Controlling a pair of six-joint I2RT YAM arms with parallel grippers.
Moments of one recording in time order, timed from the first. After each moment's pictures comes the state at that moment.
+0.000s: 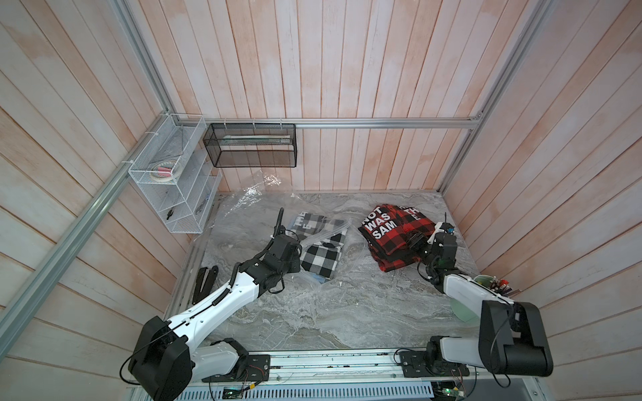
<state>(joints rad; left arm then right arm) -0.61 1.23 0.87 -0.47 -0.27 -0.54 -0.02 1.29 0.54 0.36 -0.09 0.68</state>
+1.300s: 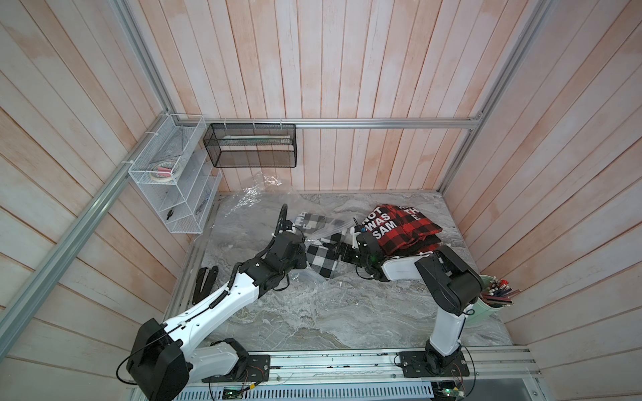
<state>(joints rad) -0.66 1.22 0.92 -0.41 -0.24 -0.50 0.59 1.90 0.85 0.48 -0.17 0.75</state>
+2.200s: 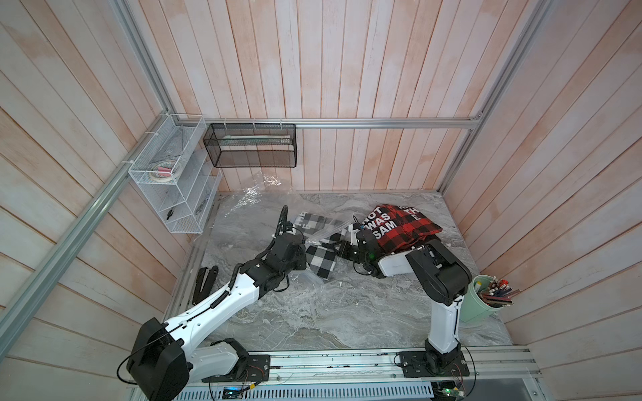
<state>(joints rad) -0.66 1.22 0.90 -0.39 -0.24 -0.50 0.56 1.99 0.90 0.57 -0.26 0.79</state>
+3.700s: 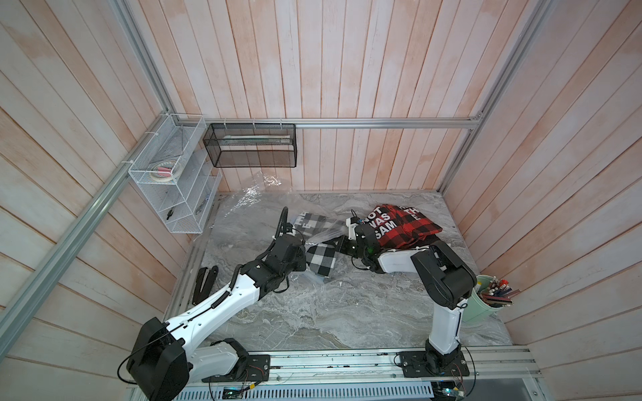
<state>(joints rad) -0.66 1.22 0.88 -0.38 -0.25 -0.50 0.57 1.95 0.97 0.49 -0.27 0.78</state>
